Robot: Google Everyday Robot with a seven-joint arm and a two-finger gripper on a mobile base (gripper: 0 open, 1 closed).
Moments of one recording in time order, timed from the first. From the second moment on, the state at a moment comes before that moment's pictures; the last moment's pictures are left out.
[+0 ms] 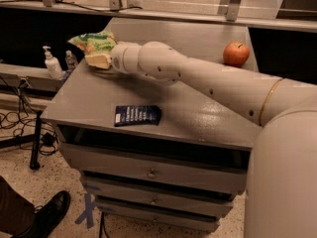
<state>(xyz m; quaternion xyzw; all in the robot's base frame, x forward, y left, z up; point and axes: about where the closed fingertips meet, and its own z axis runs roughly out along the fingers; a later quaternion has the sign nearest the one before) 0.764 0.173 0.855 -0.30 0.72 0.27 0.56</state>
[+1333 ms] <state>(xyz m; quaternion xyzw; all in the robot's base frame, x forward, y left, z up) 0.706 0.109 0.877 -0.31 0.73 0.24 0.56</state>
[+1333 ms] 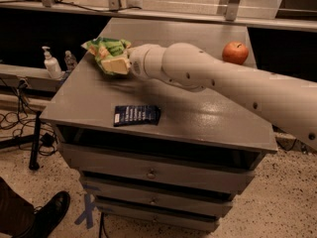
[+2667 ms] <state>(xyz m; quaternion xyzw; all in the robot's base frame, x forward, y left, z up) 0.577 -0.109 0.852 -0.27 0.81 0.14 0.49</state>
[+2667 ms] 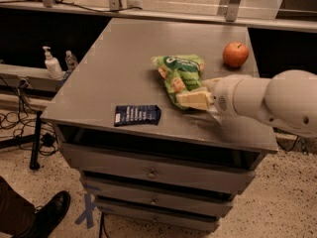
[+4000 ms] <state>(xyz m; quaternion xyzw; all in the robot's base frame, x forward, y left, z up) 0.517 -0.255 0.868 -0.21 0.87 0.04 0.44</state>
